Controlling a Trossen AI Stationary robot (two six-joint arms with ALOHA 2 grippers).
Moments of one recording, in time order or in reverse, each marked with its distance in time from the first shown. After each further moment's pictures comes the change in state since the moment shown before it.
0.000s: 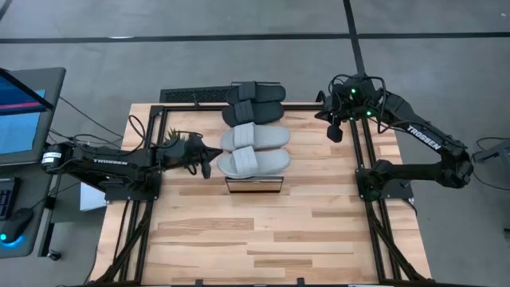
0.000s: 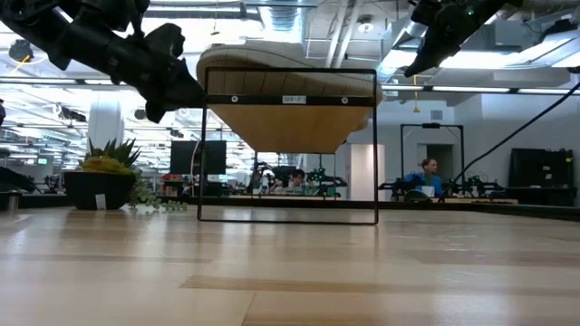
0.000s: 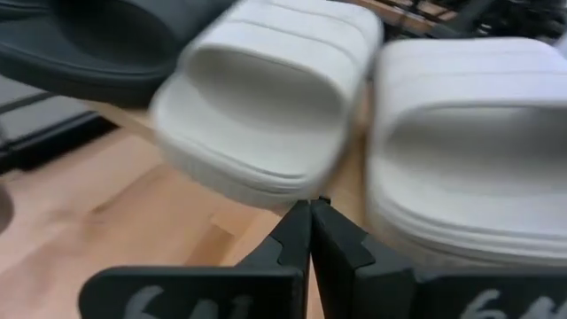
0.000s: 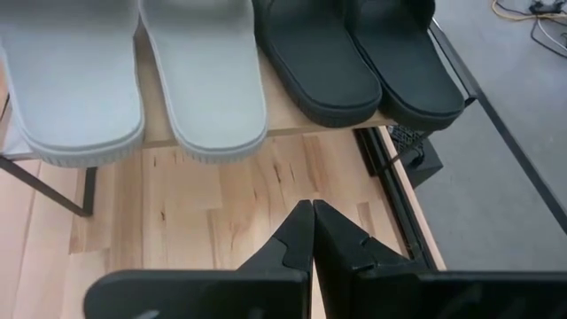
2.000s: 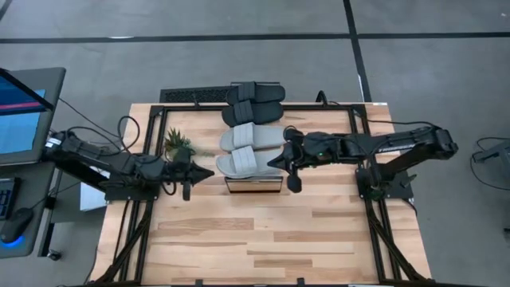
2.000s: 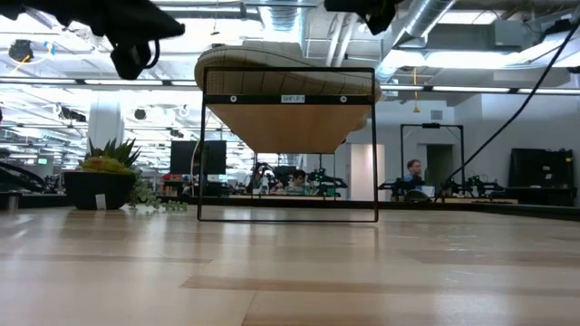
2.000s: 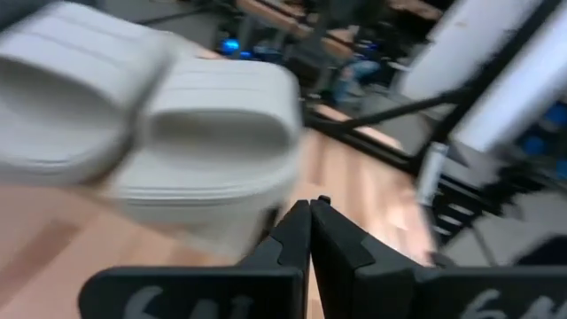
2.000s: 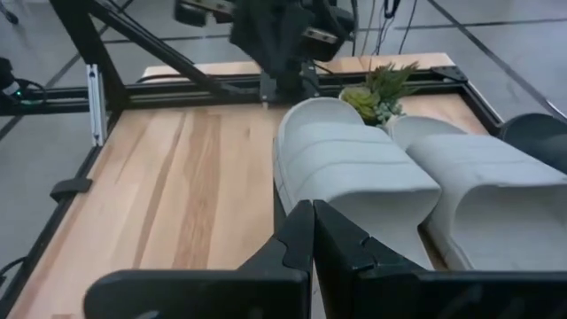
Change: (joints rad) left arm -0.414 -0.232 0.090 -0.241 -0.134 -0.173; right arm 0.798 0.267 -0.001 0.557 0.365 0.529
